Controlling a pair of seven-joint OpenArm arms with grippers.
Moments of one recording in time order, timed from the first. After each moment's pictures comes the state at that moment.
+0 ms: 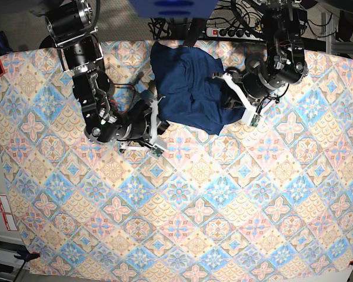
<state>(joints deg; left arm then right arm) 22.0 -5.7 -7.1 110.6 -25.9 -23.7 55.9 7.4 8.6 -14.8 78.3 16.7 40.7 -53.8</state>
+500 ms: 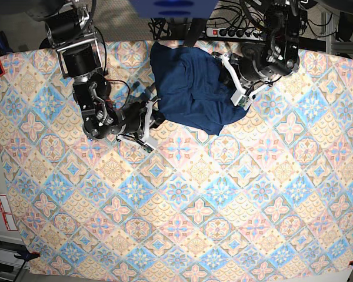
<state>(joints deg) 20.4 -10.4 0.8 100.0 -23.0 -23.5 55.6 10.6 8.1 -14.5 62.0 17.8 41.2 -45.7</state>
